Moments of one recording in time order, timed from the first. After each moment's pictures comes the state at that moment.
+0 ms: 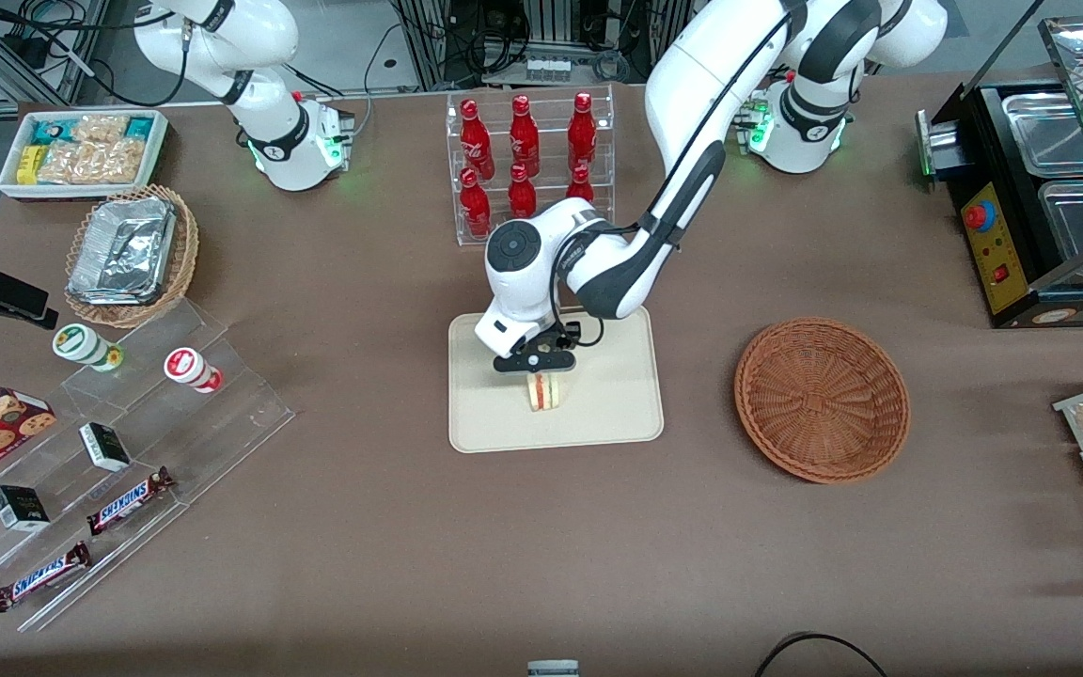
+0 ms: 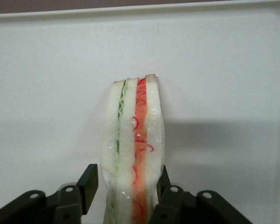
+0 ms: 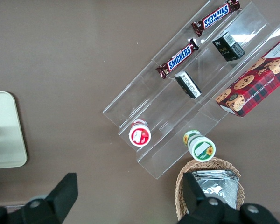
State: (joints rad) arm -0.78 0.77 -0.10 -1.45 0.16 2.19 -0.98
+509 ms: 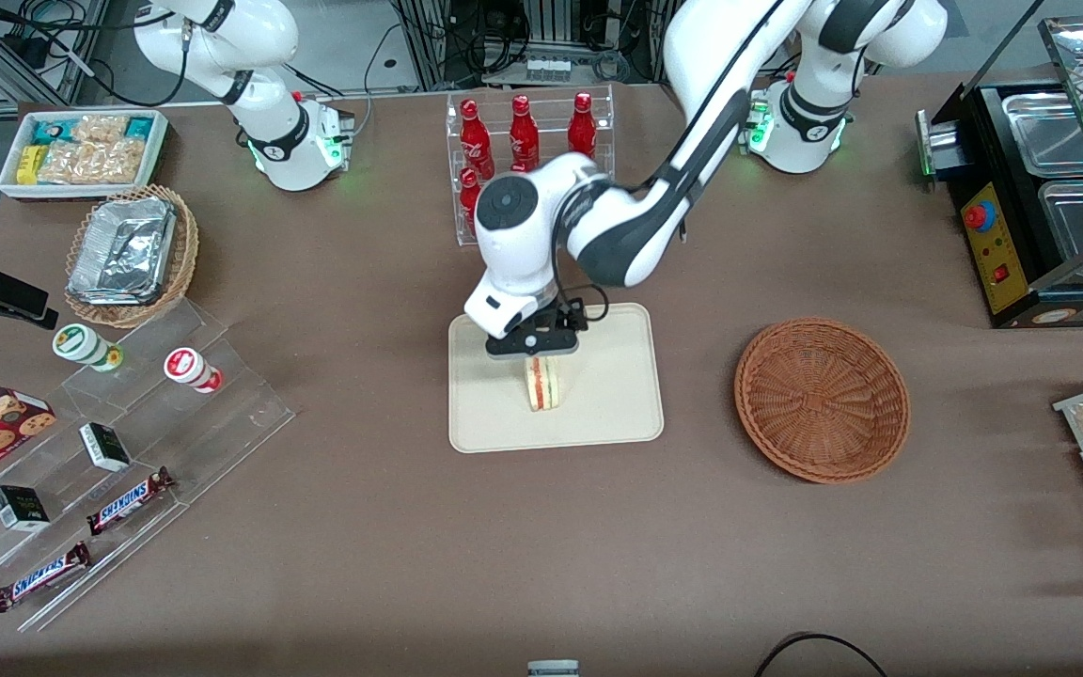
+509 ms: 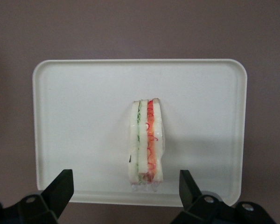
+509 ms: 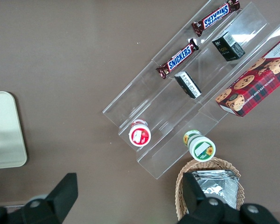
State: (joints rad) arm -0.78 0.58 -0.08 -1.39 0.16 1.98 -0.99
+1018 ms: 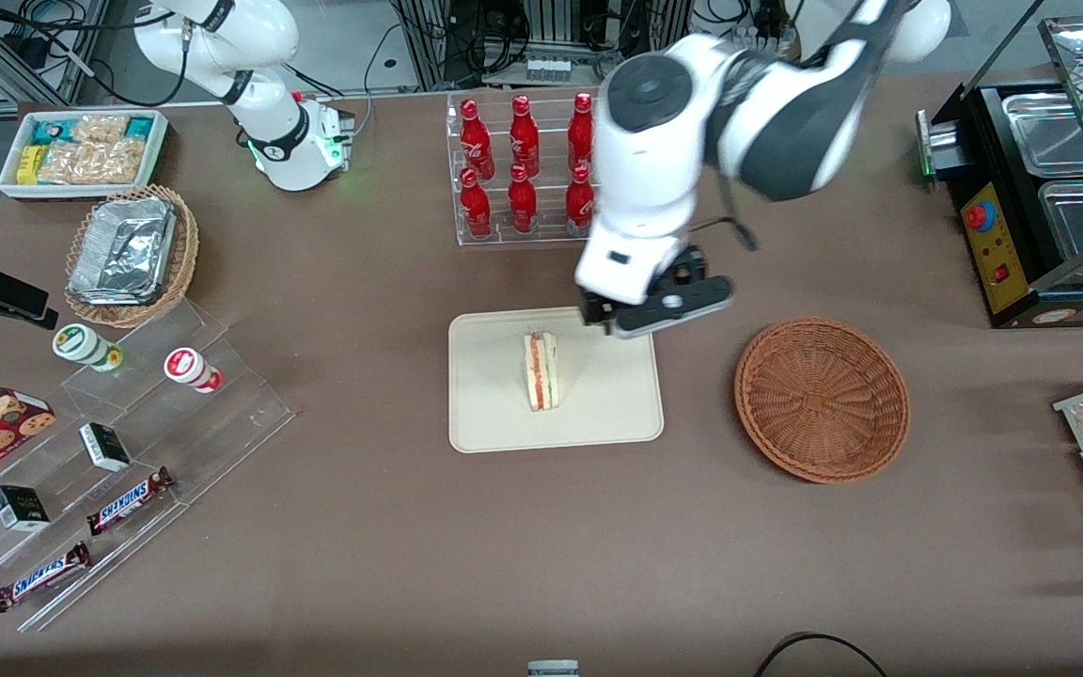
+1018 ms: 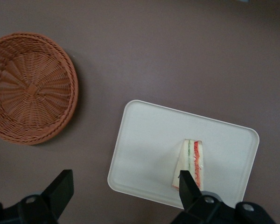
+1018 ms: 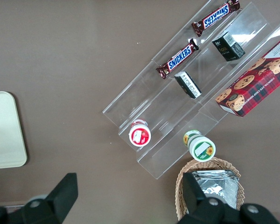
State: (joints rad) arm -0.57 0.29 -0.07 -1.40 0.14 1.72 -0.97
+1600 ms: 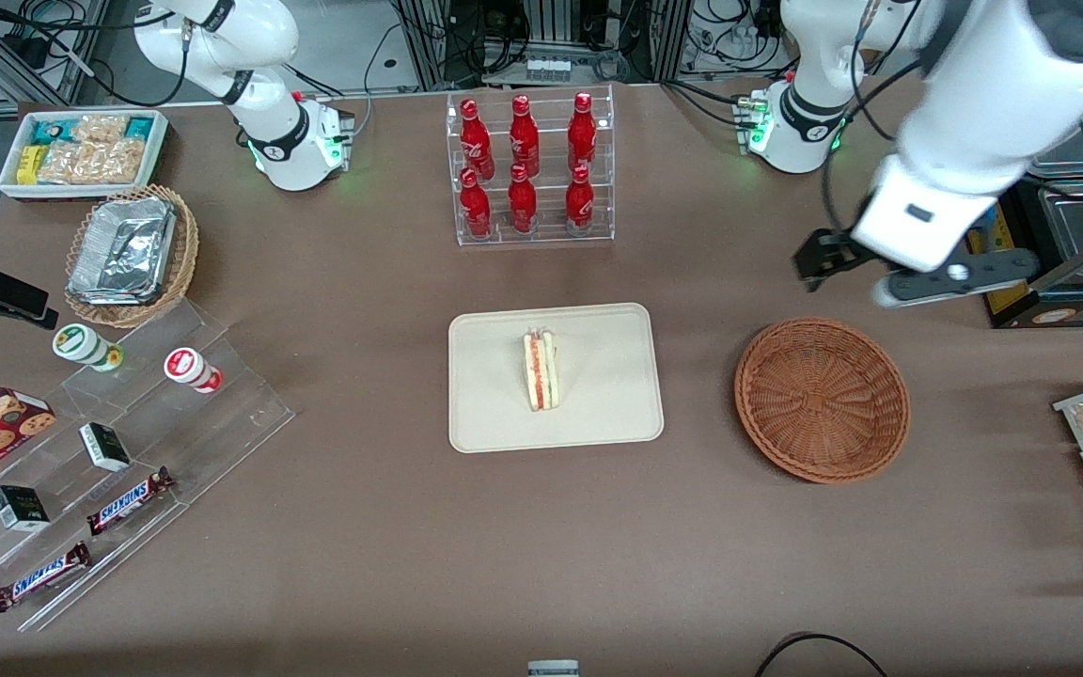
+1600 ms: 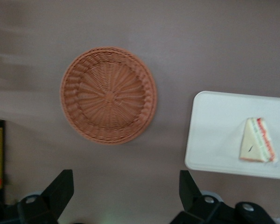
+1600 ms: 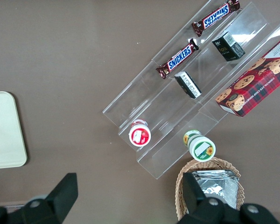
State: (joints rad) arm -0.22 0.04 -0.06 -1.52 0.04 1.52 -0.40
